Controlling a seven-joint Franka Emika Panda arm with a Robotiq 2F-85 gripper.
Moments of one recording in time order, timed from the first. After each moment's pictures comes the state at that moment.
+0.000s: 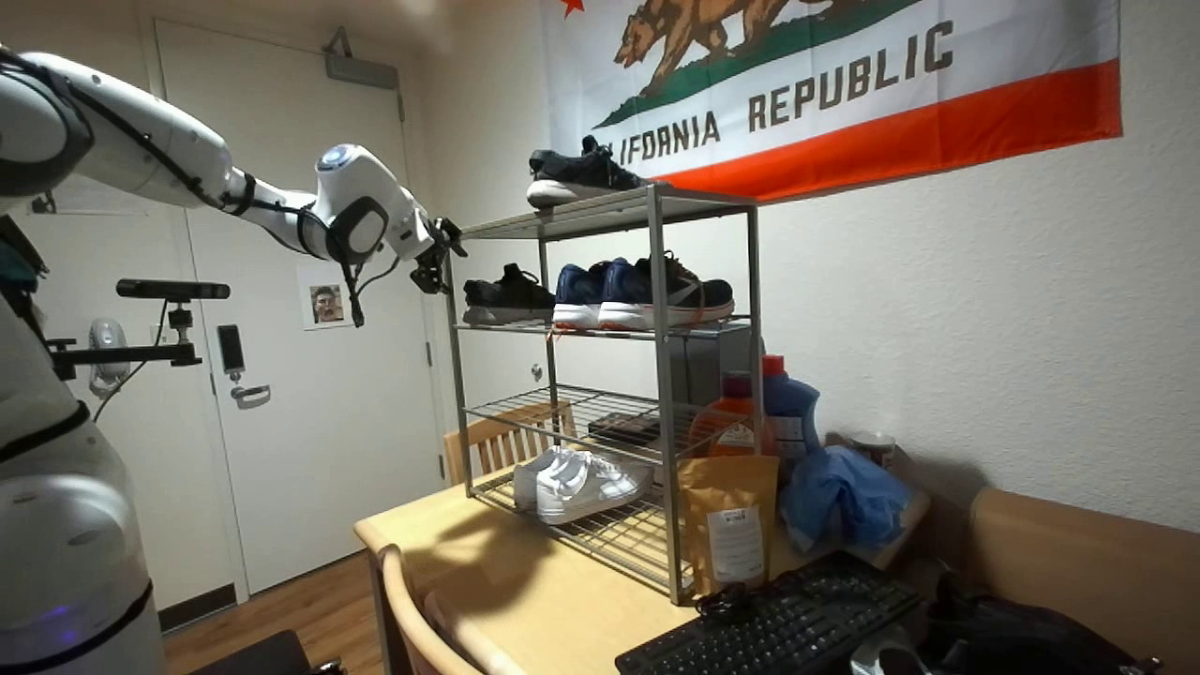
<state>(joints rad) 0.02 -0.28 0.46 -2.15 0.43 2.91 1.37</state>
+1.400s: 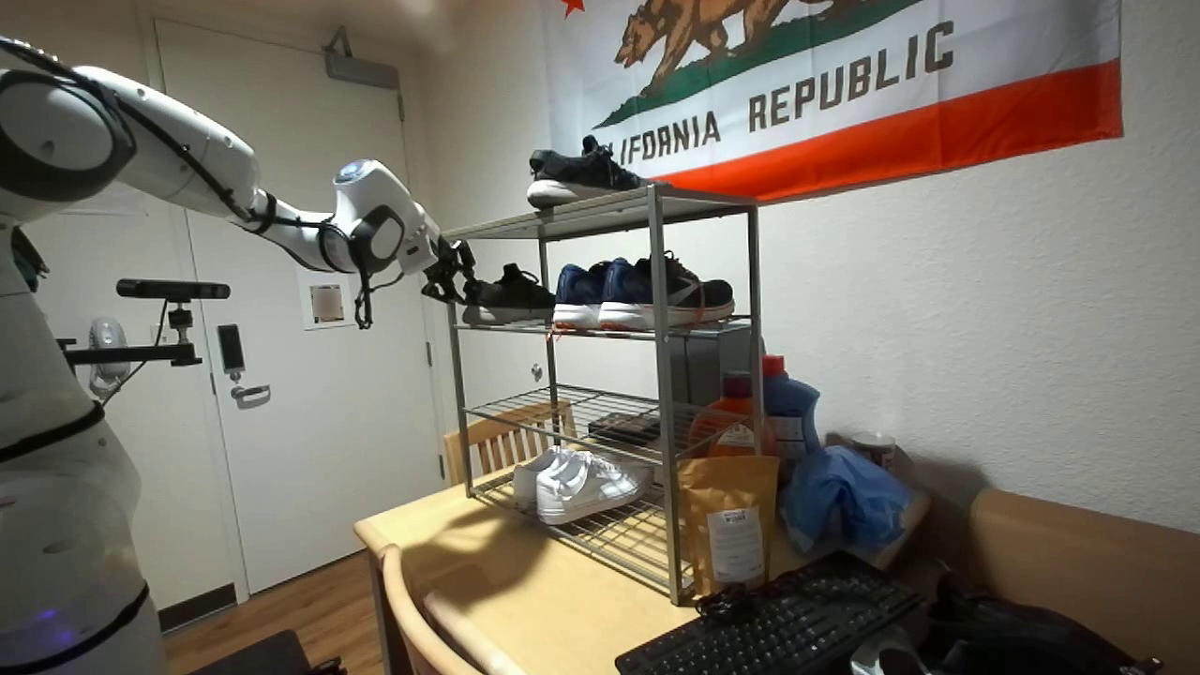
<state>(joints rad) -0.08 -0.20 0.55 -2.12 0.24 2.88 1.70</state>
